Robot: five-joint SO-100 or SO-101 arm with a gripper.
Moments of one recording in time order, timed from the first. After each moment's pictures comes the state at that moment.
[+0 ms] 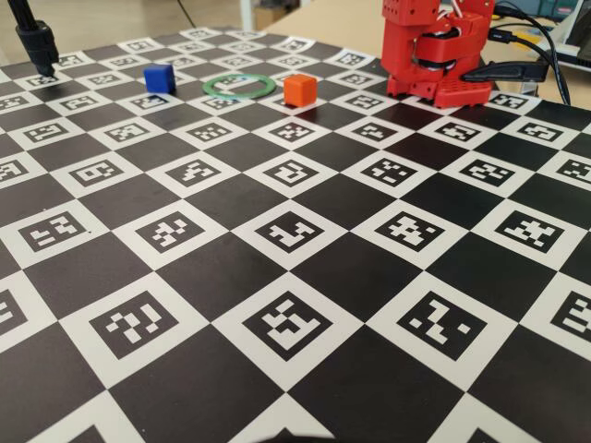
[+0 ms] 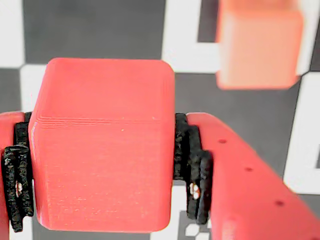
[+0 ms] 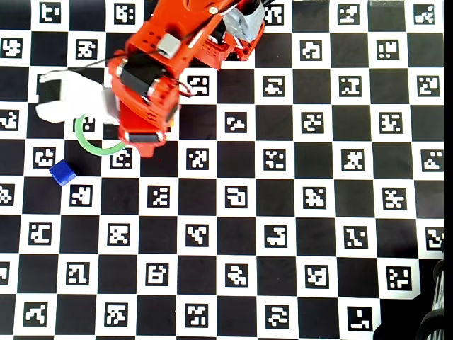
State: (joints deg) arm 40.5 99.1 86.1 97.8 -41.5
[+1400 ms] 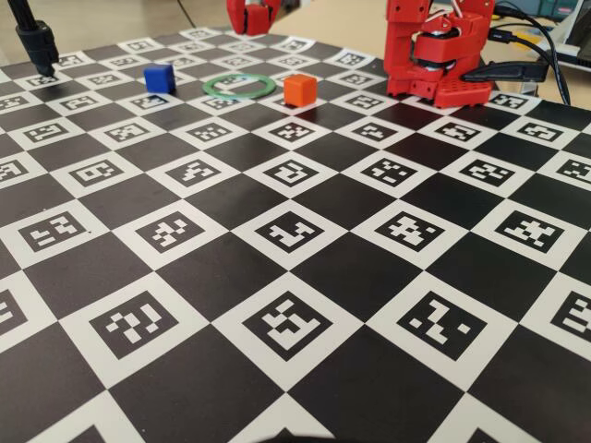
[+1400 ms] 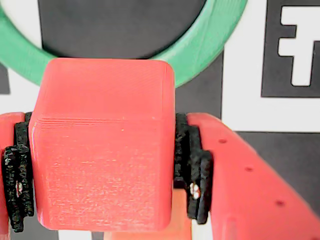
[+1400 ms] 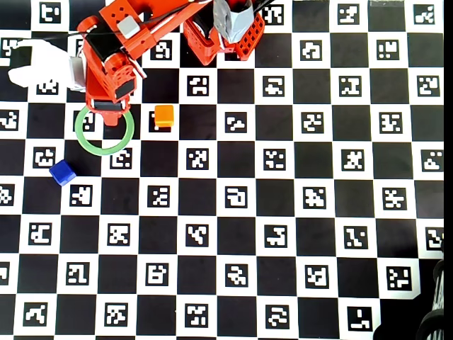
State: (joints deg) arm 55.7 105.9 114.3 71.1 -54.6
